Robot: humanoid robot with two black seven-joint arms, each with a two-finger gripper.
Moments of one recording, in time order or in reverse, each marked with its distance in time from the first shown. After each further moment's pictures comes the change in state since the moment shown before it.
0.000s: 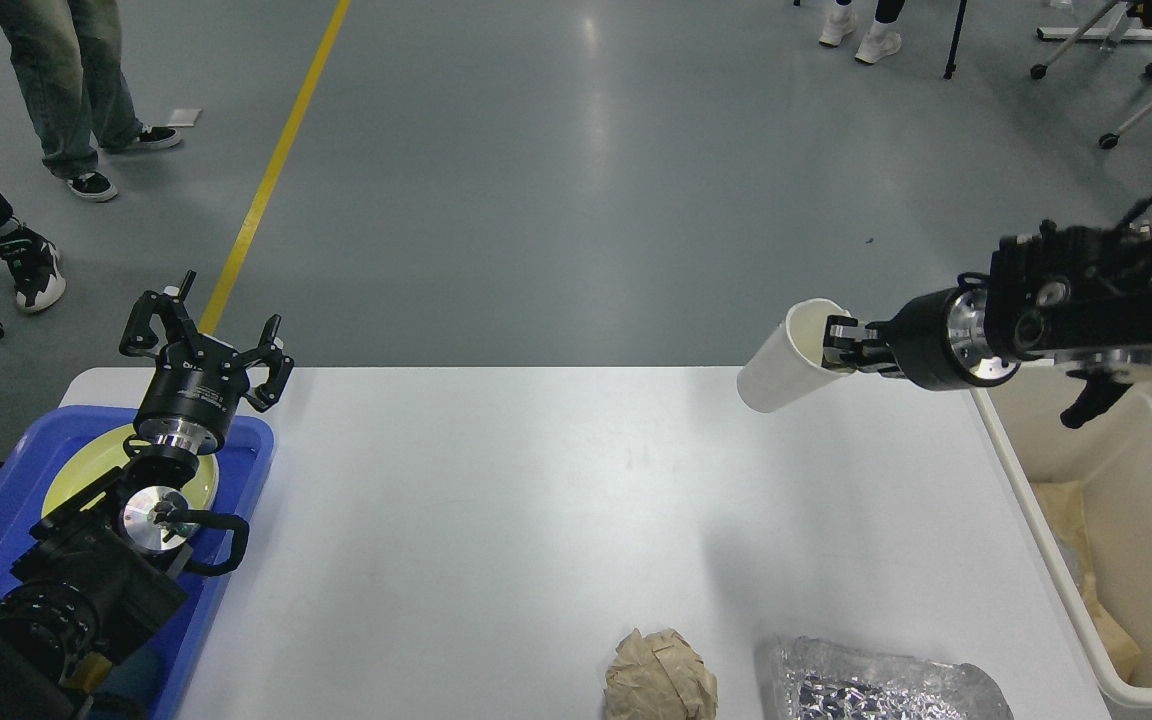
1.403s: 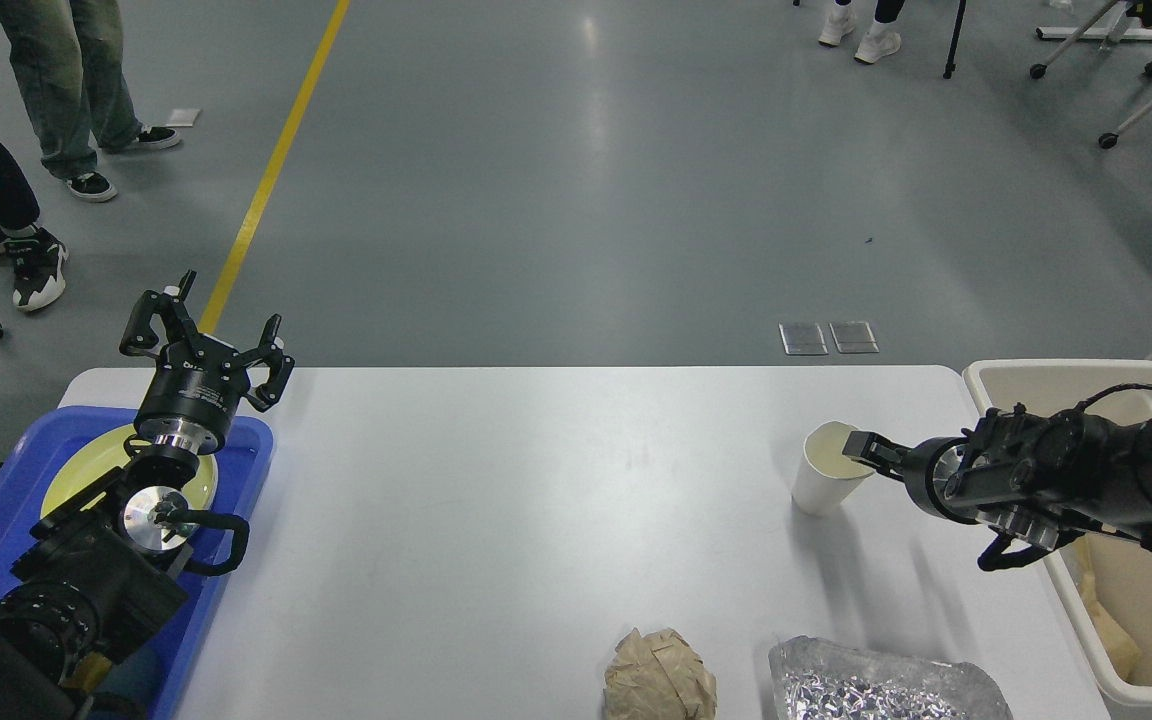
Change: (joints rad) left arm 0.000 0.000 0.000 0.000 0.000 -0.002 0.000; right arm -0.639 0.163 0.000 -0.434 0.265 -0.292 -0.080
